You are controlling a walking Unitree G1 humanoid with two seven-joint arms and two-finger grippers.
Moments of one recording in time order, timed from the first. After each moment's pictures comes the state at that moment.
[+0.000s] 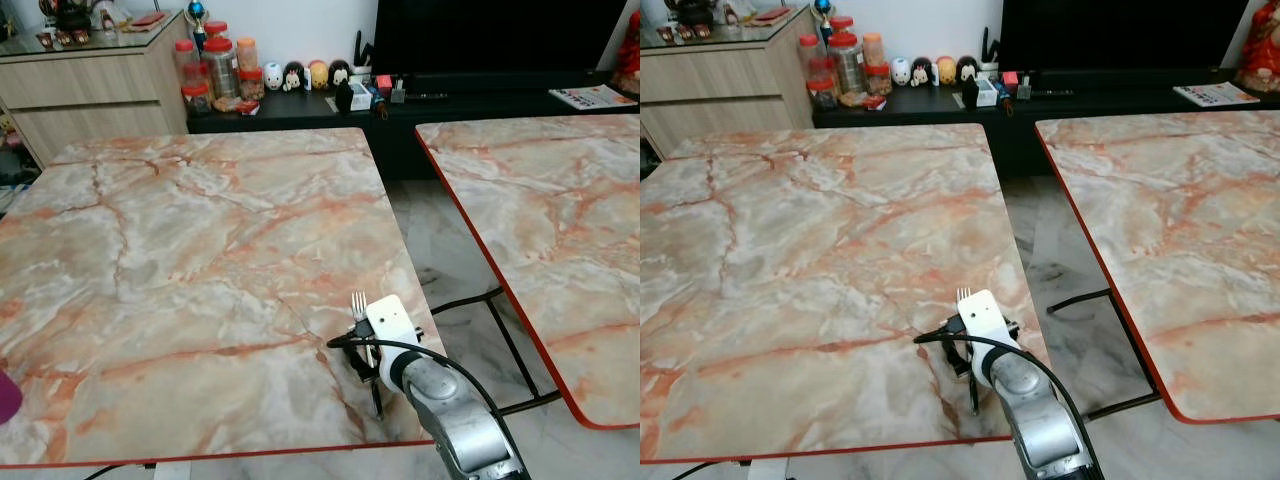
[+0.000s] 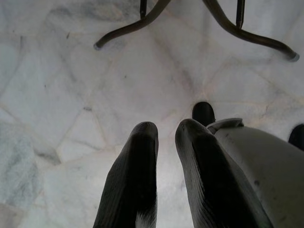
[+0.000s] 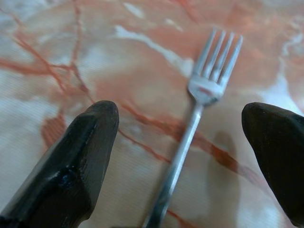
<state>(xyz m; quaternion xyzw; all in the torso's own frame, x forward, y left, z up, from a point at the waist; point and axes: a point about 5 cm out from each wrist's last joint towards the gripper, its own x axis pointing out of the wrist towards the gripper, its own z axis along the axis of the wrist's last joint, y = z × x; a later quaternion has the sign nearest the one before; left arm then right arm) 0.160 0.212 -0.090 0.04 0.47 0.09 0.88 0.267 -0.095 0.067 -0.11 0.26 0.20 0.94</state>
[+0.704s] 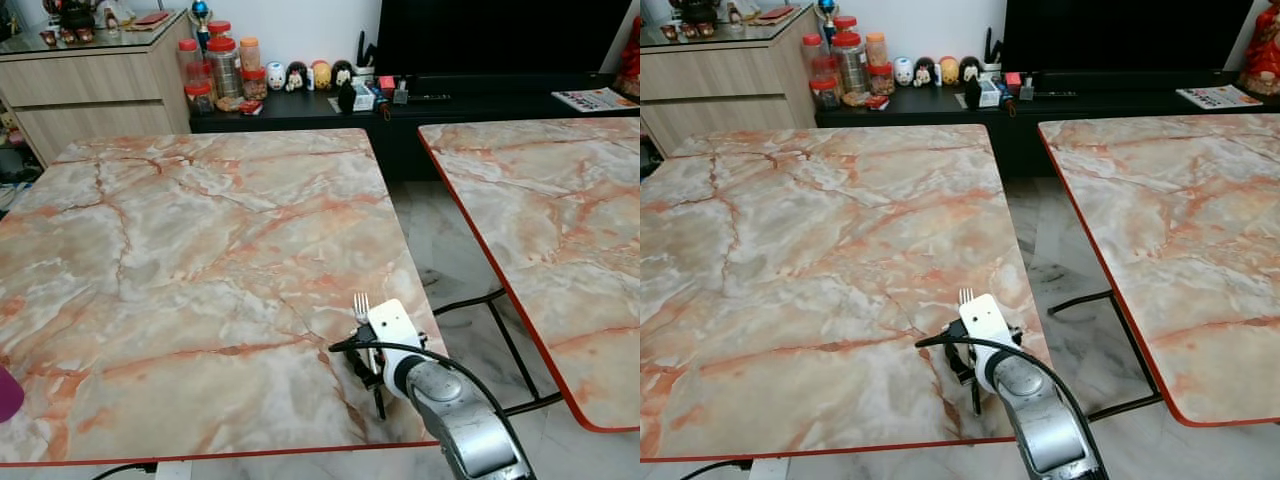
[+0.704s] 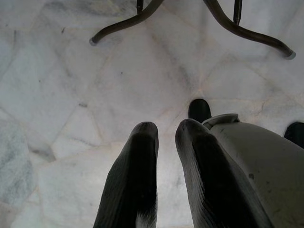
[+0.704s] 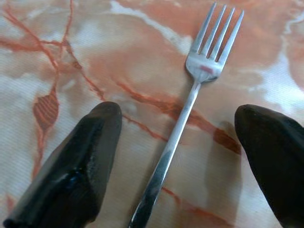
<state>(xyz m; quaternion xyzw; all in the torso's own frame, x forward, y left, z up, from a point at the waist) 0.158 0.210 -0.091 0.03 0.47 0.09 0.88 0.261 -0.105 0.063 -0.12 0.29 0.18 0.93</state>
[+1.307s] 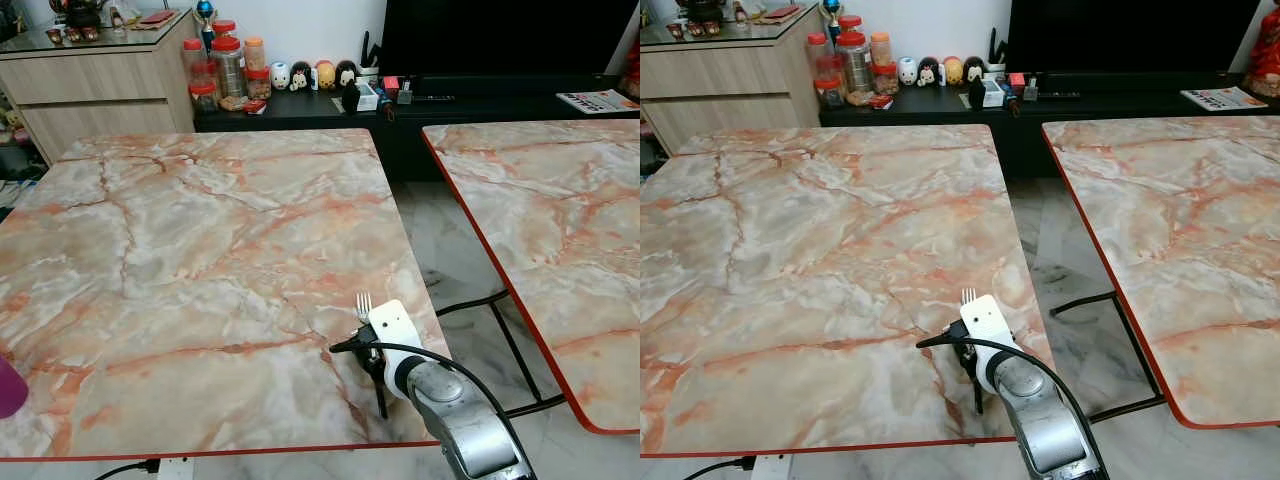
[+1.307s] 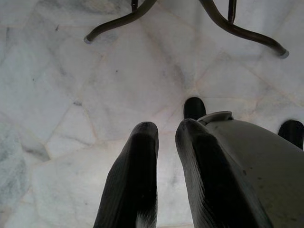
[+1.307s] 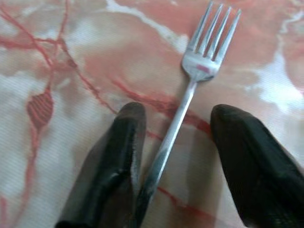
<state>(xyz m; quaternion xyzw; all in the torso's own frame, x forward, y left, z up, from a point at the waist) 0.158 0.206 -0.092 0.03 0.47 0.08 0.88 0.262 -0.108 0.063 -0.12 0.29 0.18 0.93</state>
